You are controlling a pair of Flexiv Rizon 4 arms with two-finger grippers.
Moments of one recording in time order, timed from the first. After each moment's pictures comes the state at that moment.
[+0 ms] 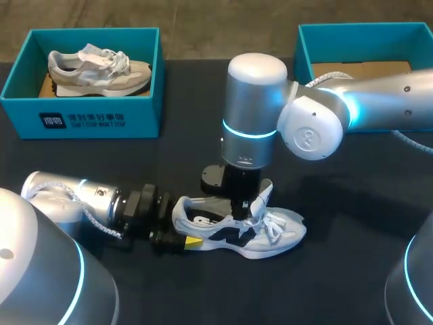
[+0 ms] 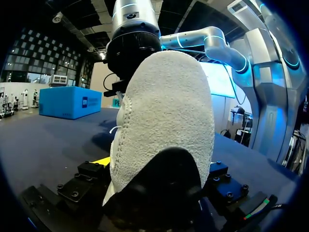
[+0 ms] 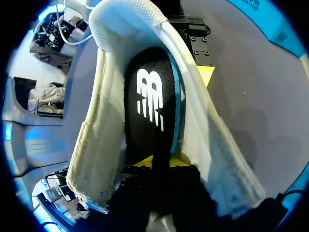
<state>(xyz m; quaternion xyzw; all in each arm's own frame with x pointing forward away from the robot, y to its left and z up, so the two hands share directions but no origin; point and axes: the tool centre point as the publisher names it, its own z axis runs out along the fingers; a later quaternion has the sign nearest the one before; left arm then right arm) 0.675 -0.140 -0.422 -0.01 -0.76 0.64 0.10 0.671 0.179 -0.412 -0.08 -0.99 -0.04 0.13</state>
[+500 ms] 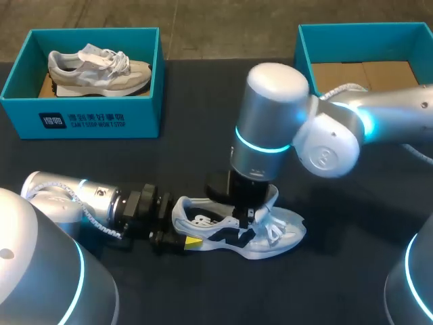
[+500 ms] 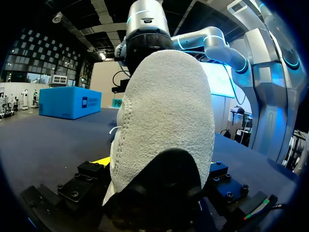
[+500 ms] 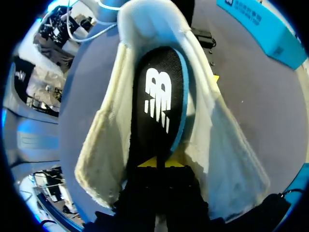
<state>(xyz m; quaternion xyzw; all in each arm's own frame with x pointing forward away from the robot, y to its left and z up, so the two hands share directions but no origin) 0.675 -0.140 -0.422 -0.01 -0.76 0.64 0.10 0.667 0.182 -0.412 -0.06 -0.99 -0.10 0.07</state>
